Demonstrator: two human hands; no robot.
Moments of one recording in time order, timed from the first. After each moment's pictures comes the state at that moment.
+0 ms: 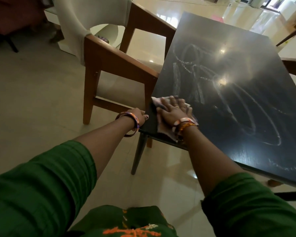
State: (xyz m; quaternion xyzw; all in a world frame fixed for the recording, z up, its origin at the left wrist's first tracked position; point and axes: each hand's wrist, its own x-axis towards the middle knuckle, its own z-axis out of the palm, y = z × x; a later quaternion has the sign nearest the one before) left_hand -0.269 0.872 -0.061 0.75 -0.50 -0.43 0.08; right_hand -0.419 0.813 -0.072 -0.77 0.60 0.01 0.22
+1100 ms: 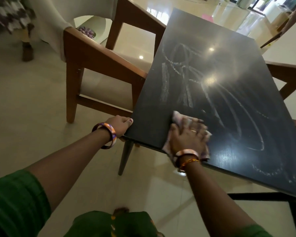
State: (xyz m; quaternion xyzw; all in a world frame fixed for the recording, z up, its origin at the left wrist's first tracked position) left_hand -0.262 0.878 -0.075 0.72 -0.48 -0.47 0.18; right_hand -0.474 0.859 -0.081 -0.64 0.76 -0.02 0.08
